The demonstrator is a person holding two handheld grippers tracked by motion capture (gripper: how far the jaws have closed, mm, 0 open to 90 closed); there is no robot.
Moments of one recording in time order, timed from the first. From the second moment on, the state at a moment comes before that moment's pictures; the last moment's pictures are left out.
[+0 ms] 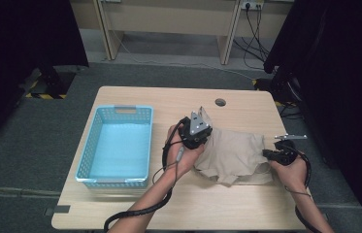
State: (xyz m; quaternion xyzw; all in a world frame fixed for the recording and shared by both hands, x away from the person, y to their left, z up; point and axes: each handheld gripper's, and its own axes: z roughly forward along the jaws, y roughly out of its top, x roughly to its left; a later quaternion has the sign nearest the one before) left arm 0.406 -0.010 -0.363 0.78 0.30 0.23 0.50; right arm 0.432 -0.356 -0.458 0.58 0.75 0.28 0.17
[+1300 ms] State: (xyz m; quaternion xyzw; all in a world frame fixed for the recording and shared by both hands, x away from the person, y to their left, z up) left arm 0.400 -0.034 -0.356 0.79 0.26 0.21 0.51; right arm 0.441 -0.300 -0.458 0.55 0.77 0.30 0.14
